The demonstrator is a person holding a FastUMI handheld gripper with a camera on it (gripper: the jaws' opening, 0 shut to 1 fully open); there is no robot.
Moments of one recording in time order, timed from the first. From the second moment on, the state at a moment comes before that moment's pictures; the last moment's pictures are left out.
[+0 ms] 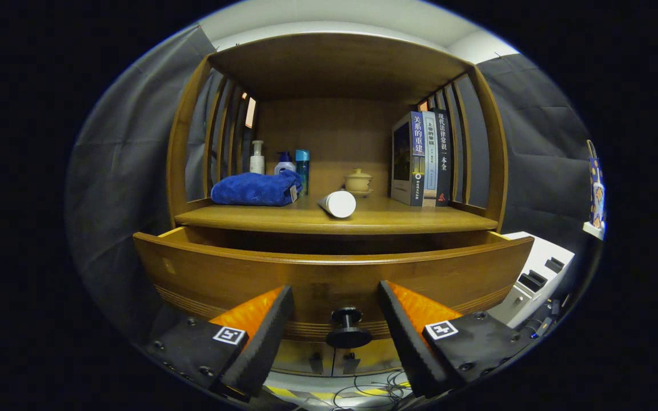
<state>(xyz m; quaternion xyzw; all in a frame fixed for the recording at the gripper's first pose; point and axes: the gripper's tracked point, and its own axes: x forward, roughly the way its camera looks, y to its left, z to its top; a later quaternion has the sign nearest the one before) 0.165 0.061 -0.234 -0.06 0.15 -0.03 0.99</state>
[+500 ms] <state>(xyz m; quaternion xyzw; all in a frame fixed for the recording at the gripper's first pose) 0.216 0.057 -0.240 -0.06 0.16 -0.03 0.98</state>
